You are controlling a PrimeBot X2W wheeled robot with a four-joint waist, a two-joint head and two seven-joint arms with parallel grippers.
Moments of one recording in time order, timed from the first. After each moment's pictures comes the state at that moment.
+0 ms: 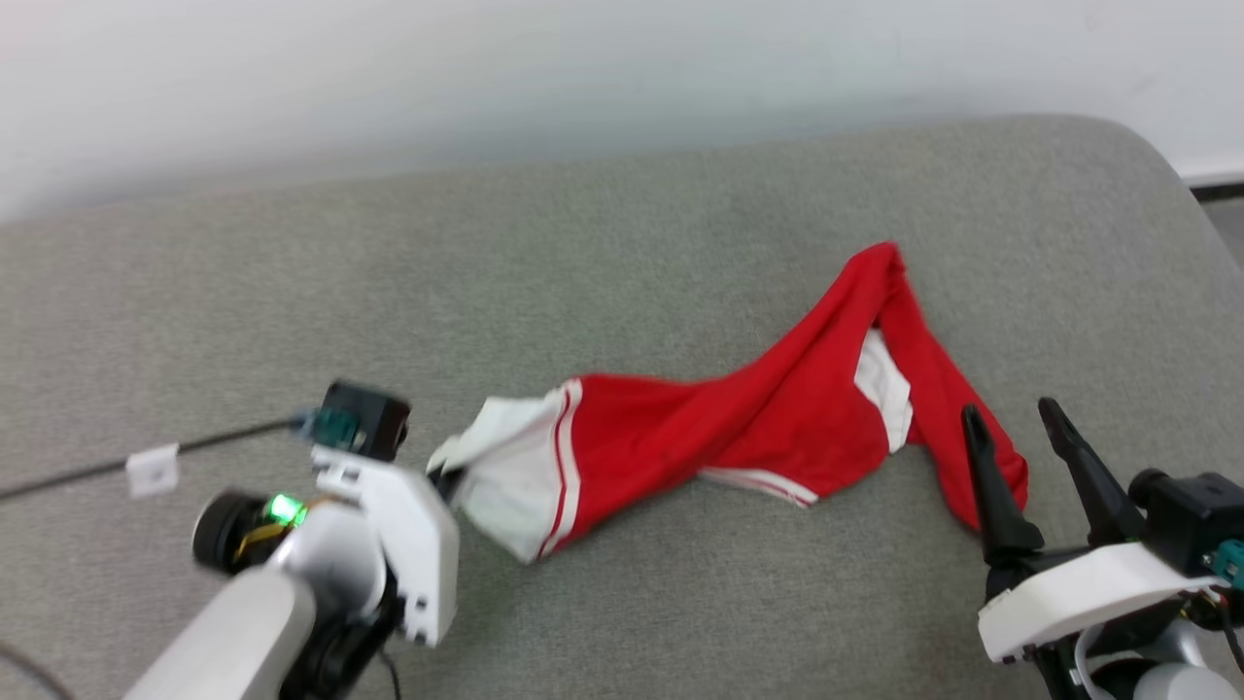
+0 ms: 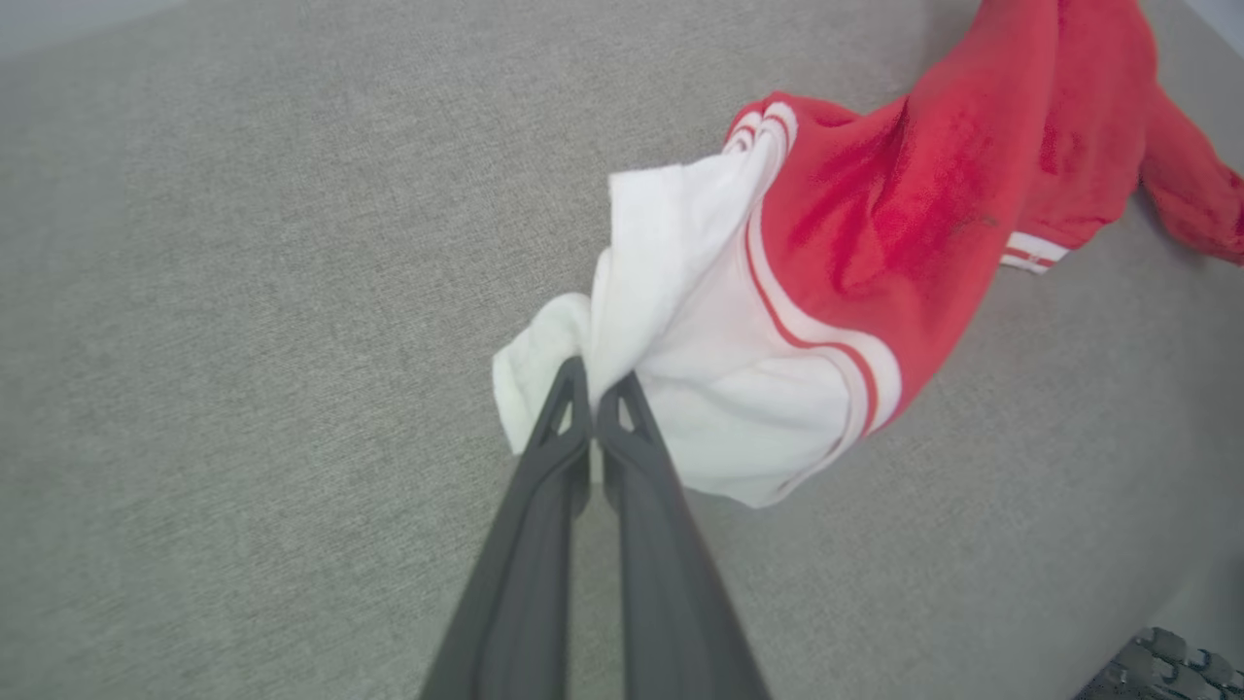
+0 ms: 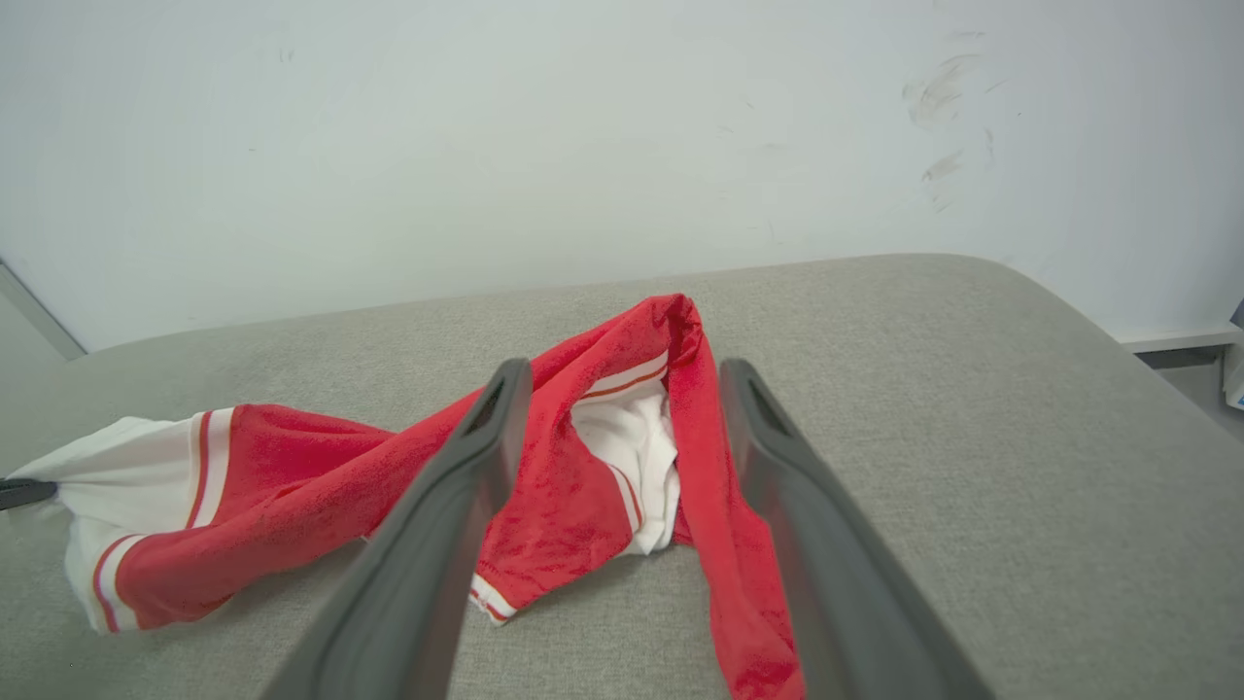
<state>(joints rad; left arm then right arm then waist) -0.38 0.51 -0.56 0.06 -0.67 0.12 0.50 -0.02 -0.05 -0.01 -0.10 0.21 0.13 0.04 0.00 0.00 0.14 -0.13</state>
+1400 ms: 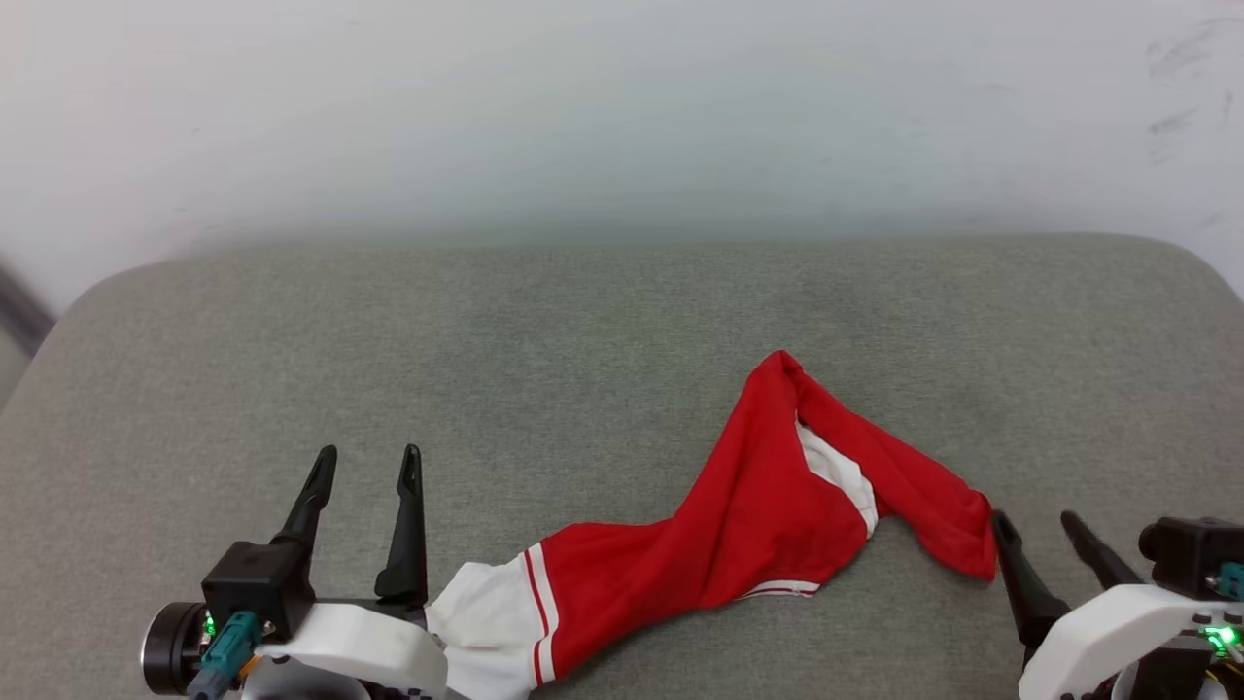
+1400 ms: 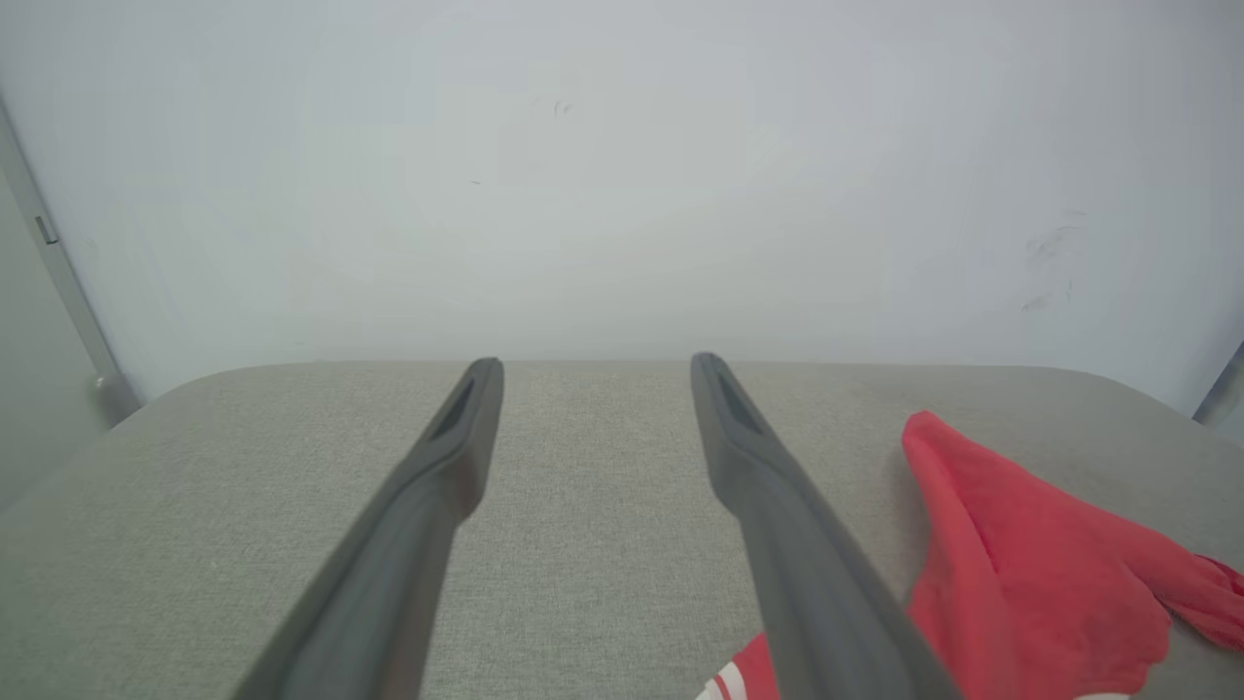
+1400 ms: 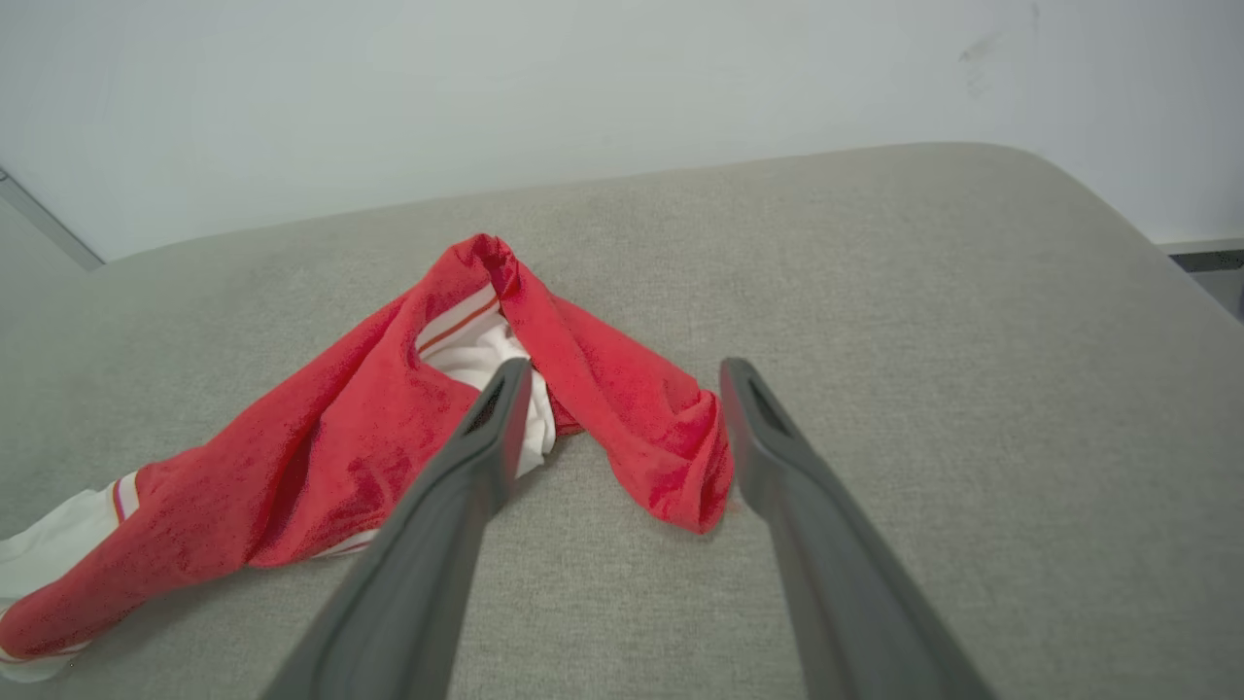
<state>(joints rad) -0.03 0.43 -0.41 -0.12 -0.52 0.36 -0.18 0.08 -0.06 -0.10 -0.10 0.23 0.13 0.26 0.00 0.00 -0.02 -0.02</state>
